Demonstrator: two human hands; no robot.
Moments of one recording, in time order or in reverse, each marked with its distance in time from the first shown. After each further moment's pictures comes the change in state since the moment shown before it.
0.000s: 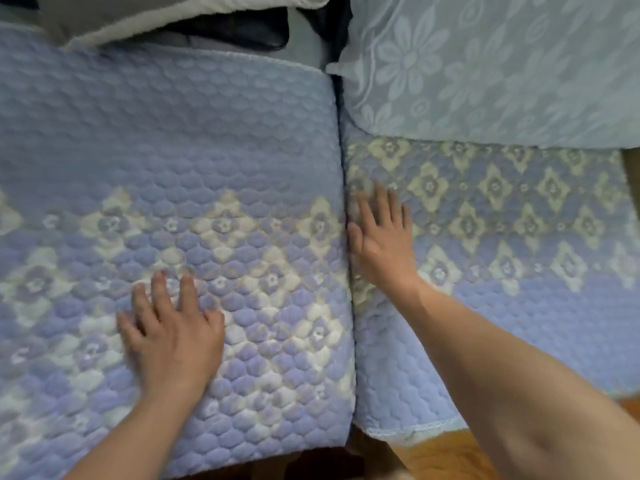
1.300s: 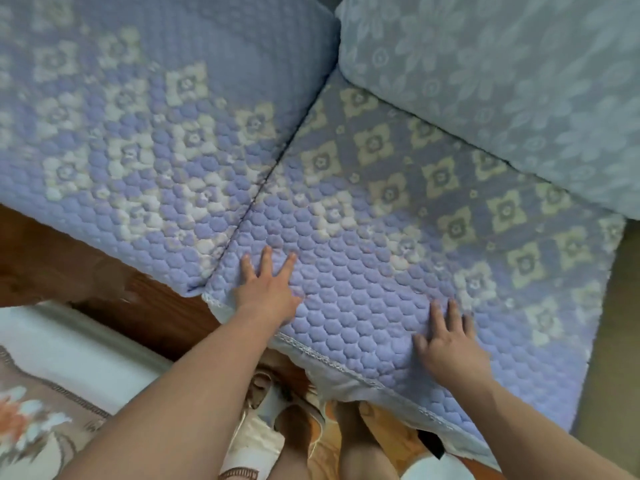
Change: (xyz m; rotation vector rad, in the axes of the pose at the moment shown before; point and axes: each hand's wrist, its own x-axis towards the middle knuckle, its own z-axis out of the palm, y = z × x) left_hand -0.233 0.340 0.059 -0.151 -0.559 -0.139; right_hand -0.166 0.407 -0.066 -0.318 -0.600 0.013
